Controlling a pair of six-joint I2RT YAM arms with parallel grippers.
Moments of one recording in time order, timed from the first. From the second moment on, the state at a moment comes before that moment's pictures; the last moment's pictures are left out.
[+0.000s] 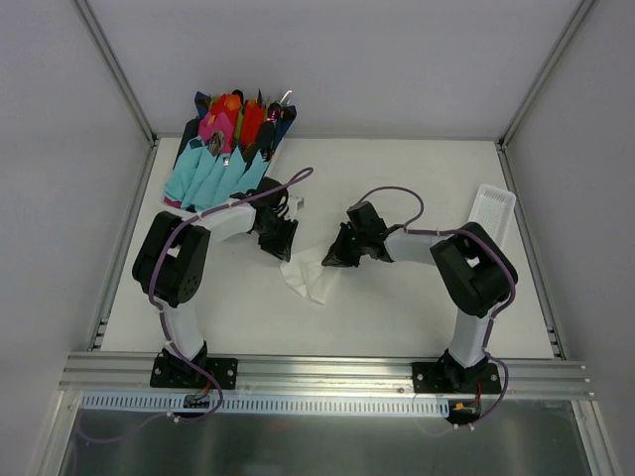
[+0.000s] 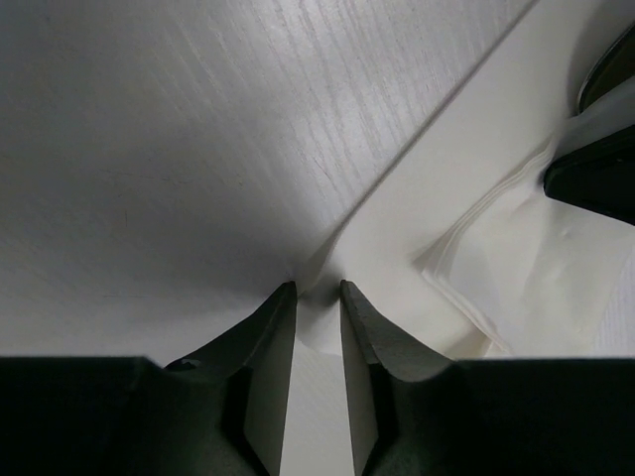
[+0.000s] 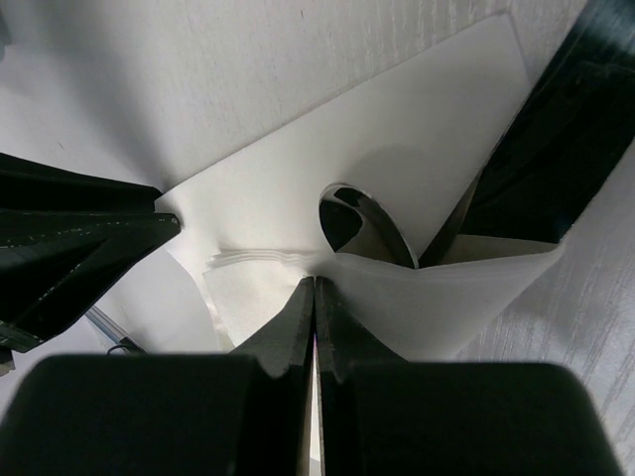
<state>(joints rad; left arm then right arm) -0.44 1.85 1.17 -0.55 0.28 -0.07 0.64 1.86 0.98 -0.03 -0.29 0.95</state>
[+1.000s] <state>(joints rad) -0.53 1.84 1.26 -0.62 0.64 -0.14 0.64 1.86 0.96 0.00 -0.30 0.97</state>
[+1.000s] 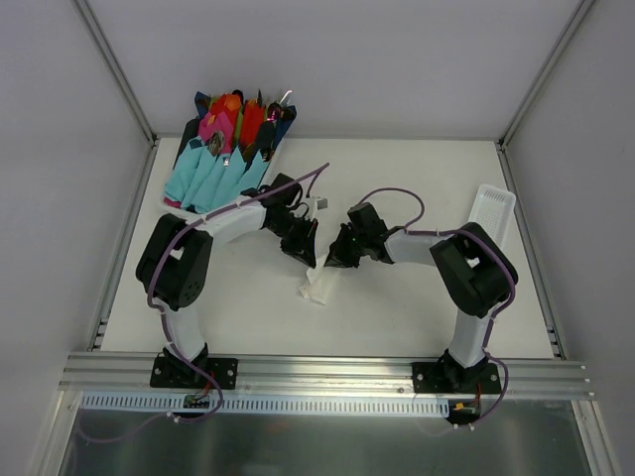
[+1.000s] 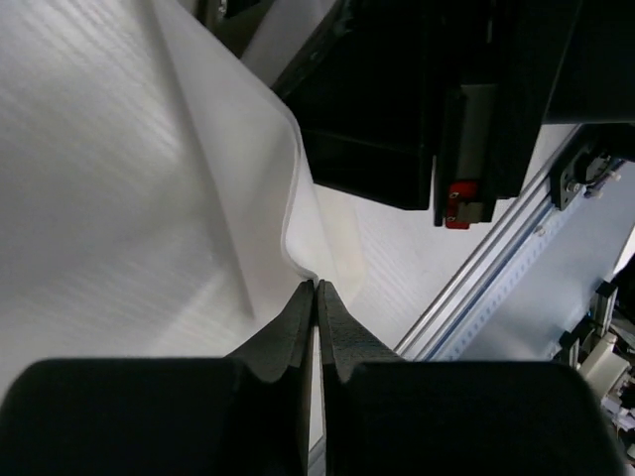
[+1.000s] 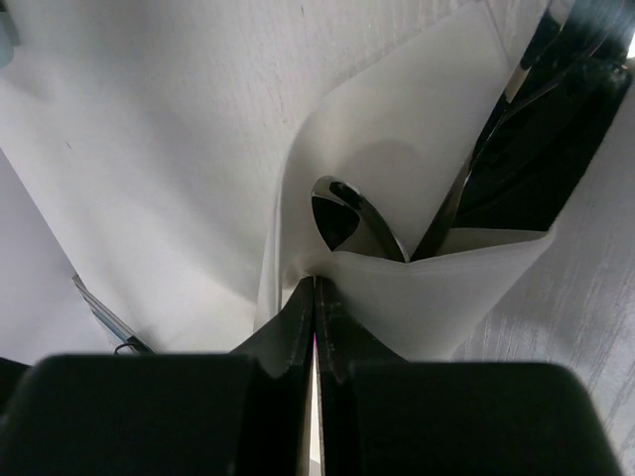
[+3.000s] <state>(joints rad) -0.58 2.05 1.32 -0.64 0.65 -0.24 0.58 1.76 0.87 -0.06 -0.36 0.87</state>
